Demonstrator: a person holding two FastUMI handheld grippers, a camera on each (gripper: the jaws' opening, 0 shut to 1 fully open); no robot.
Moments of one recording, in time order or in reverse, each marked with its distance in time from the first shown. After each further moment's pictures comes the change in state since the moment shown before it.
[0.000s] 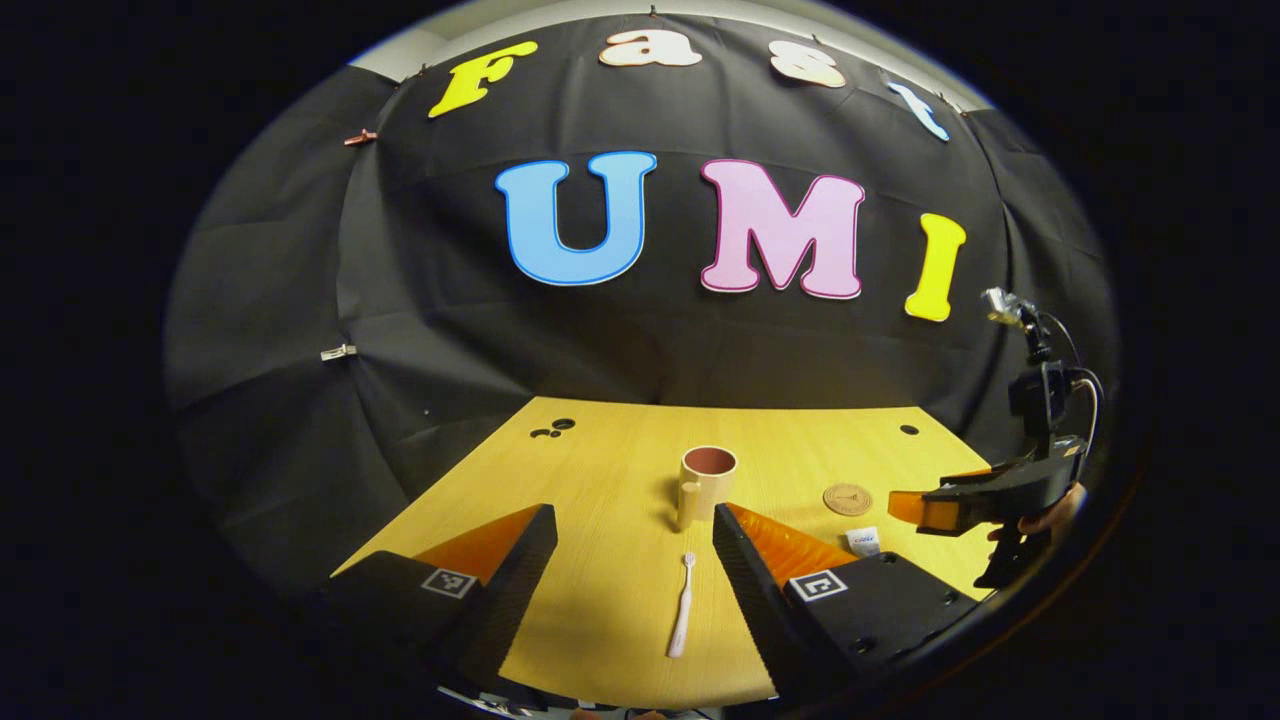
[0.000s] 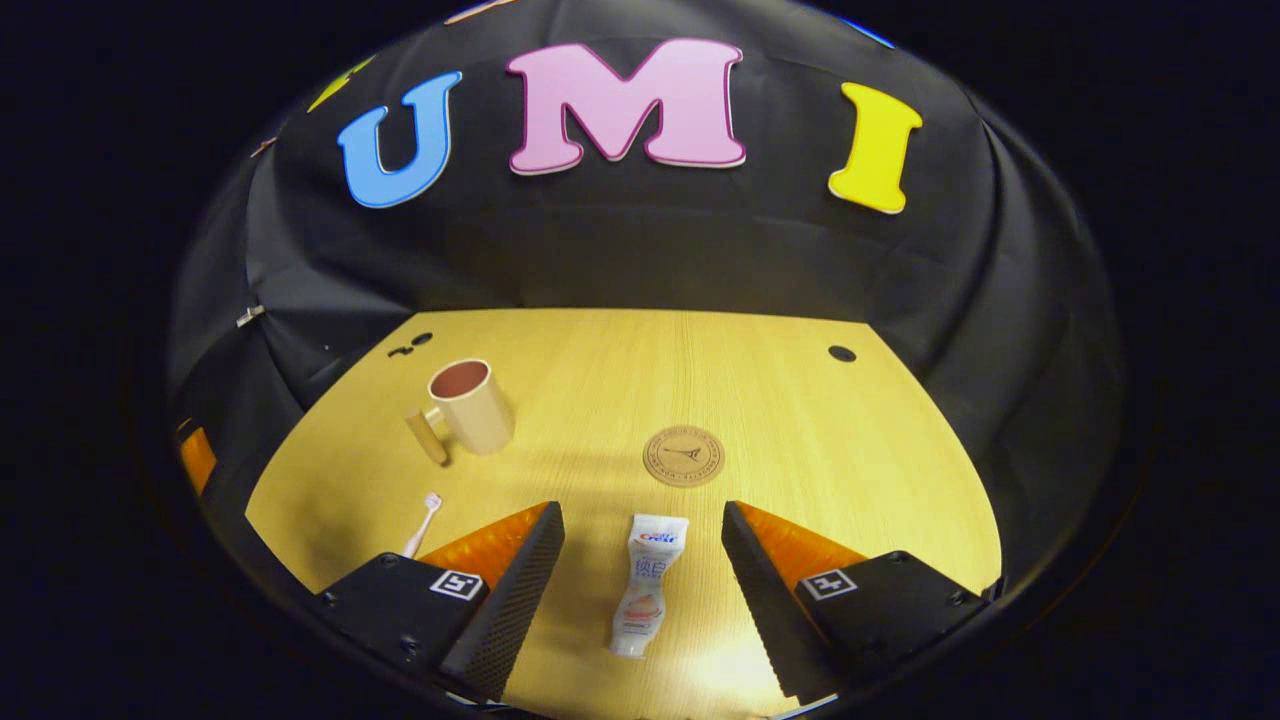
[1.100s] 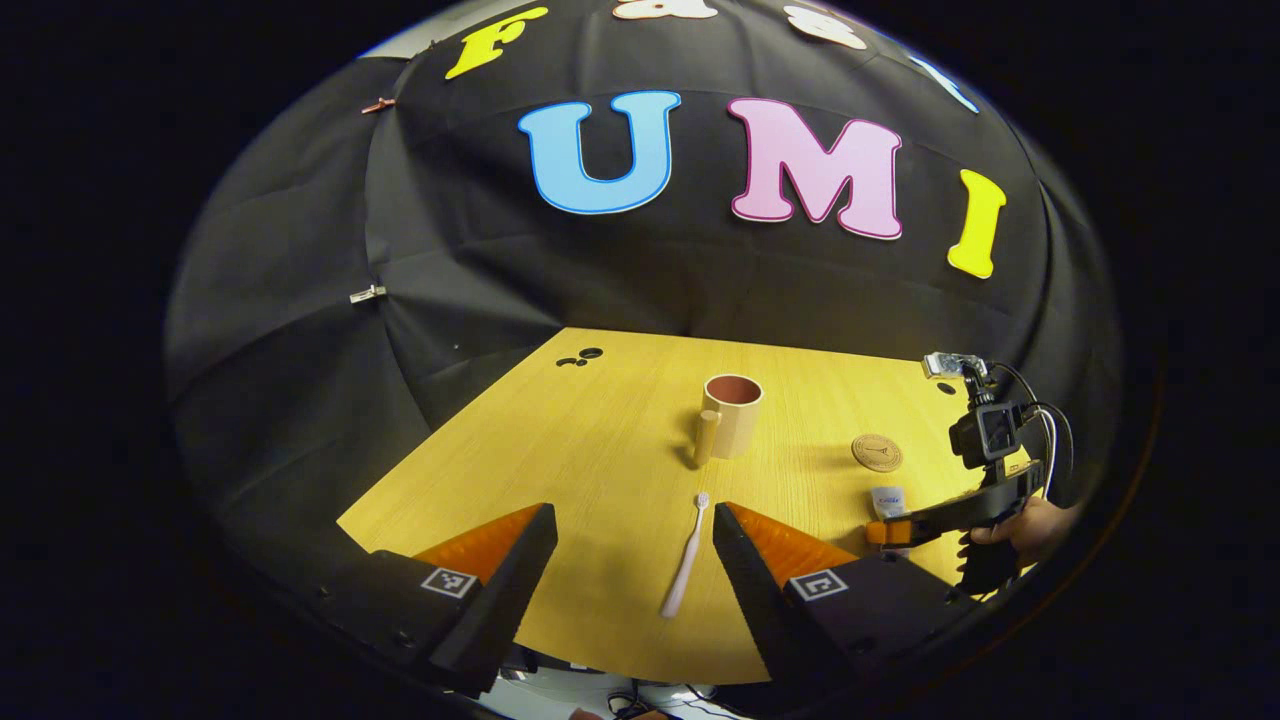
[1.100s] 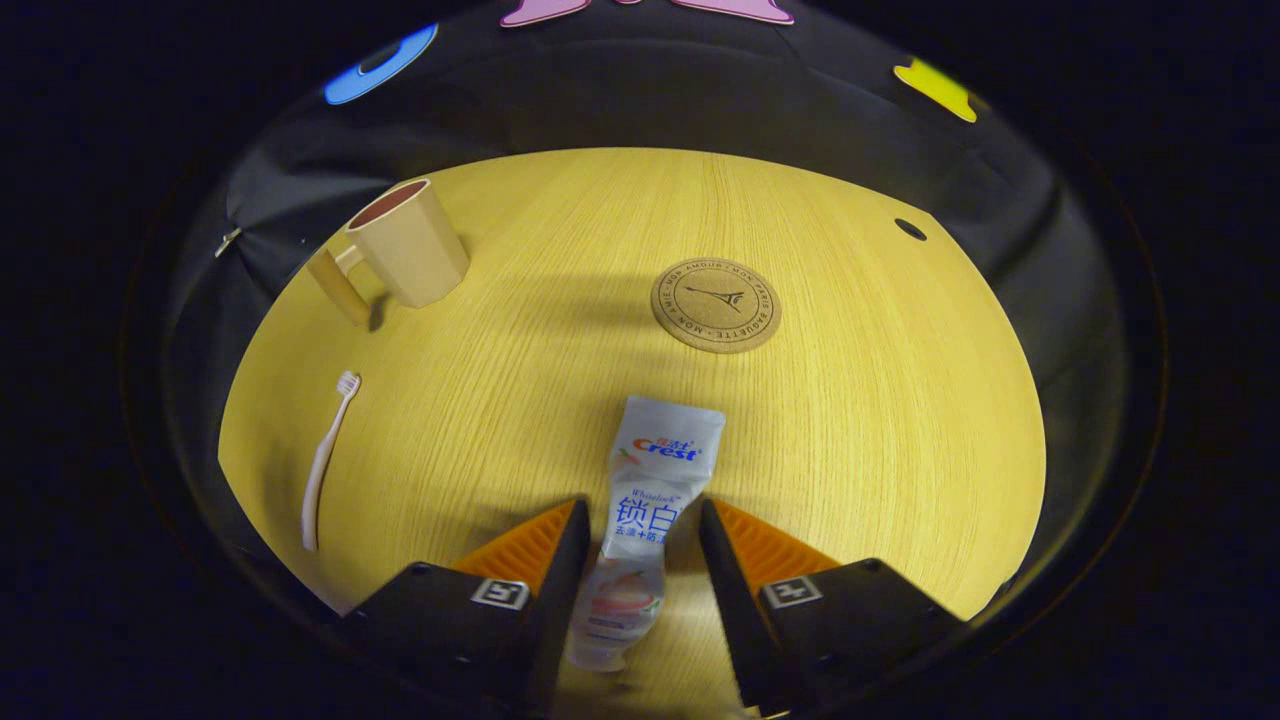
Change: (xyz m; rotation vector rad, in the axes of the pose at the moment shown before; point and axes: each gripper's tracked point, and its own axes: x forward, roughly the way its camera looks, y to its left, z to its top) left arm 0.003 -0.011 -0.053 -0.035 0.172 0.099; right arm 0.076 -0.002 -0.109 -0.064 0.387 0.044
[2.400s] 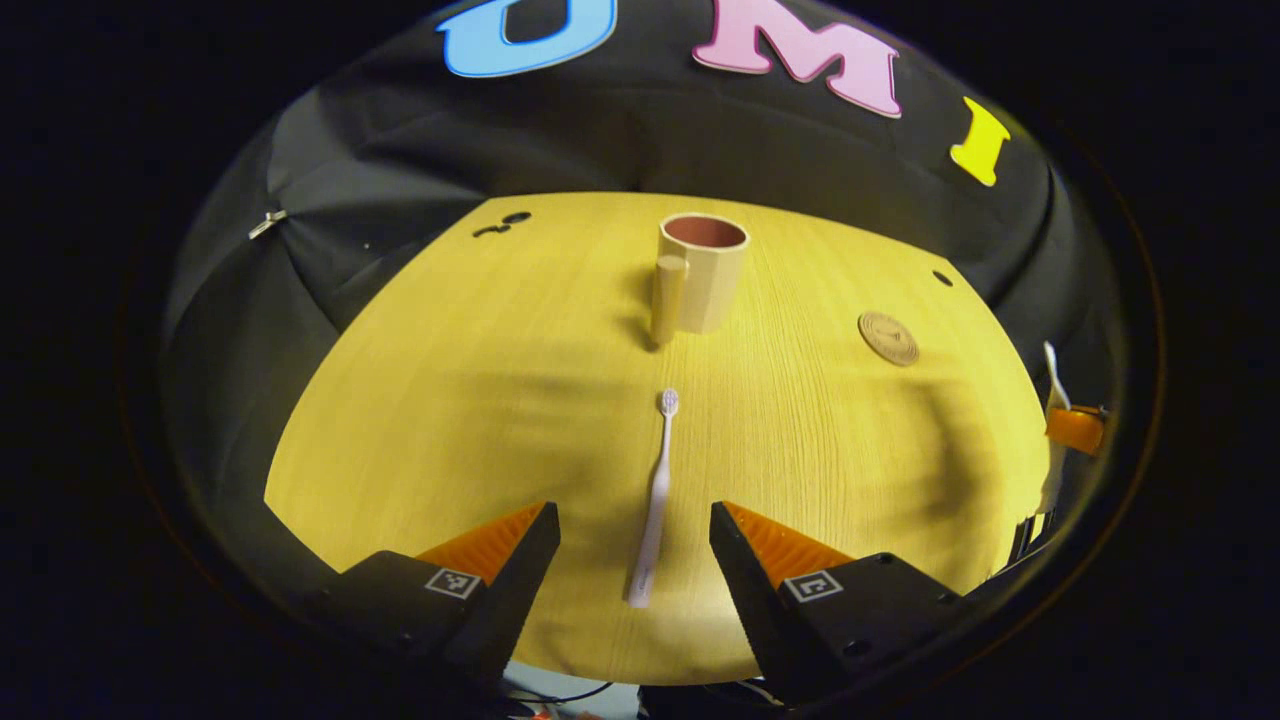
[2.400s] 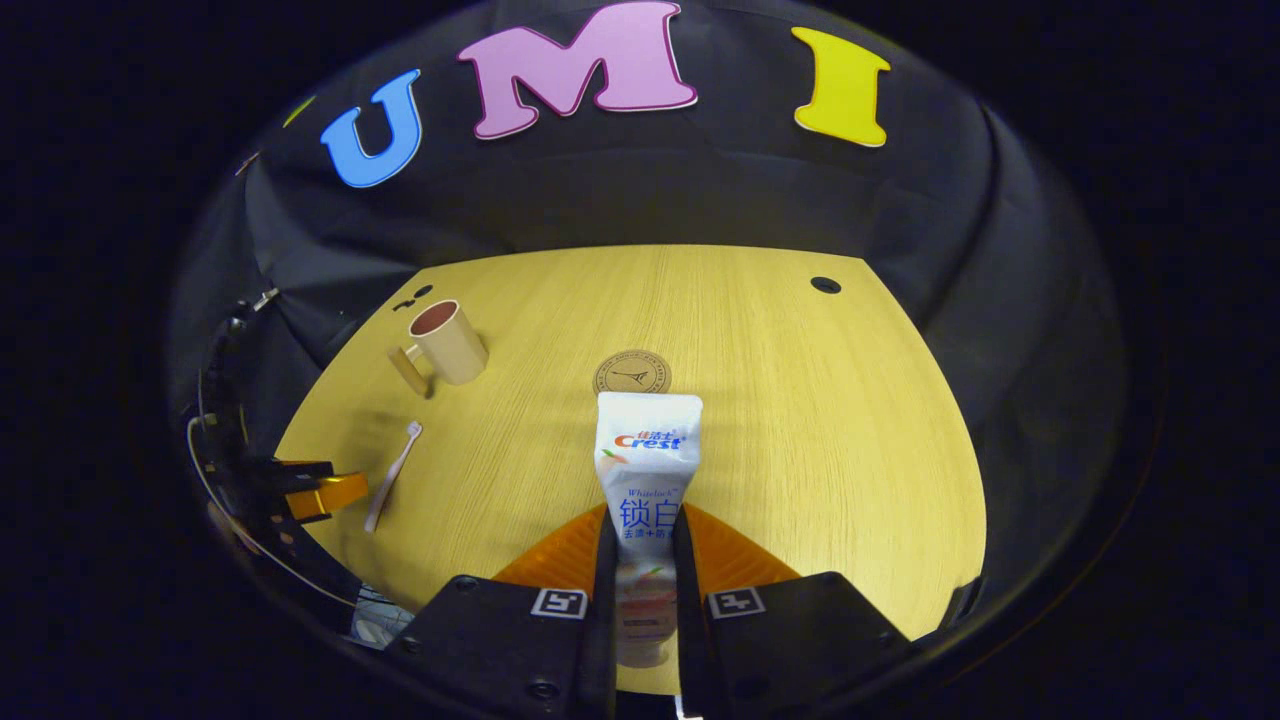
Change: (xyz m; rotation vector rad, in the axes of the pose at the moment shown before) left arm 0.098 -0.036 -0.103 0.084 0.451 -0.135; right arm -0.144 -0.082 0.020 0.087 -0.248 0.055
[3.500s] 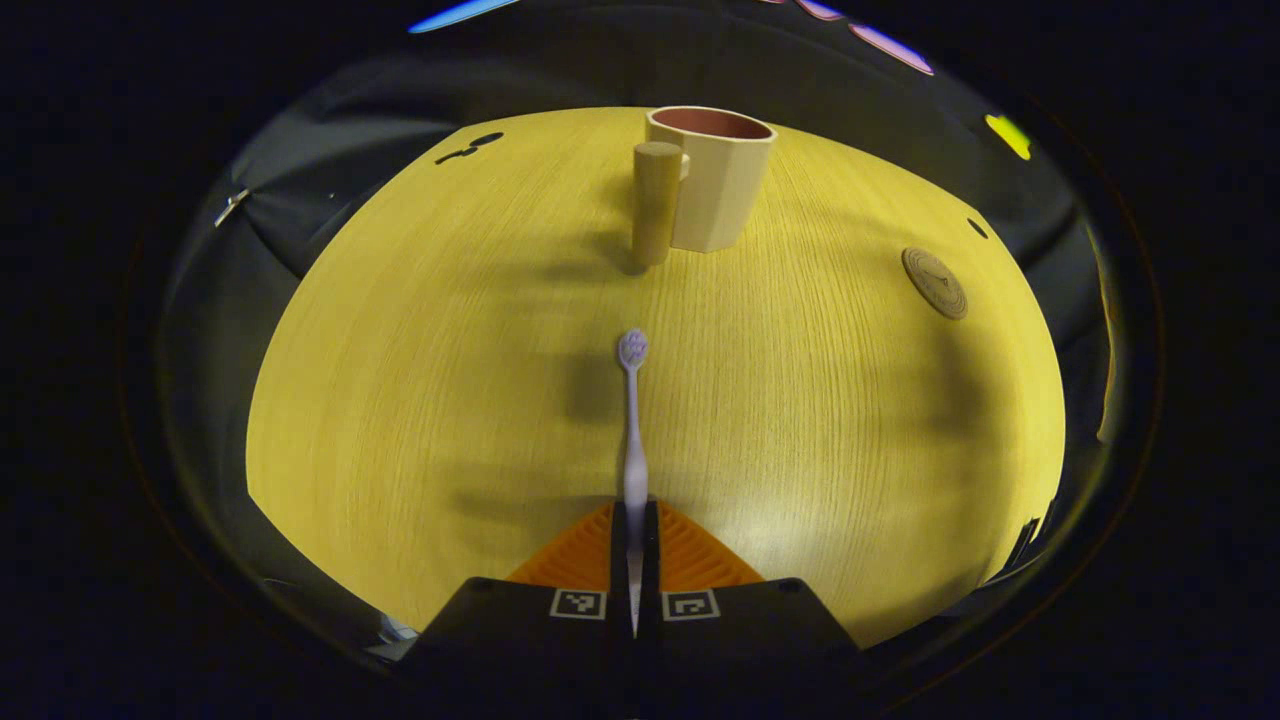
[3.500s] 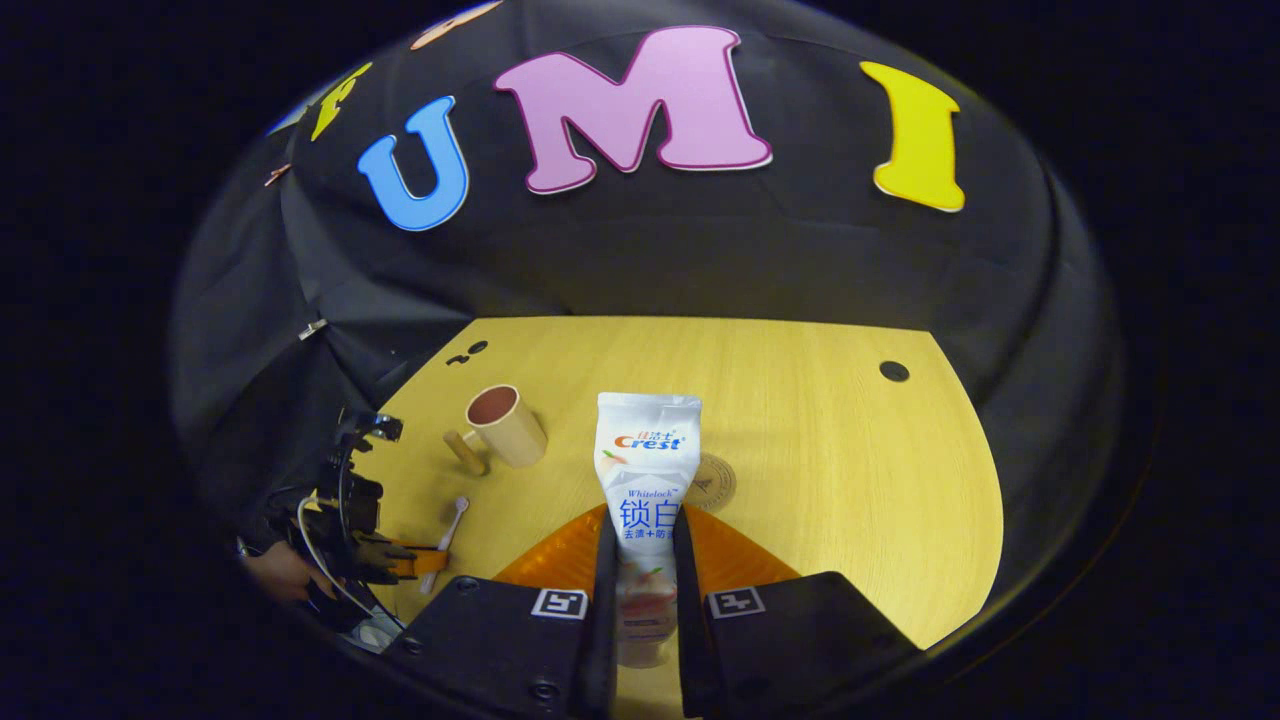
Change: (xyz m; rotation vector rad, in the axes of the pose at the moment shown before) left arm 0.041 -0.007 -0.014 -0.040 0.205 0.004; right arm 0.030 0.060 0.115 -0.073 -0.142 0.178
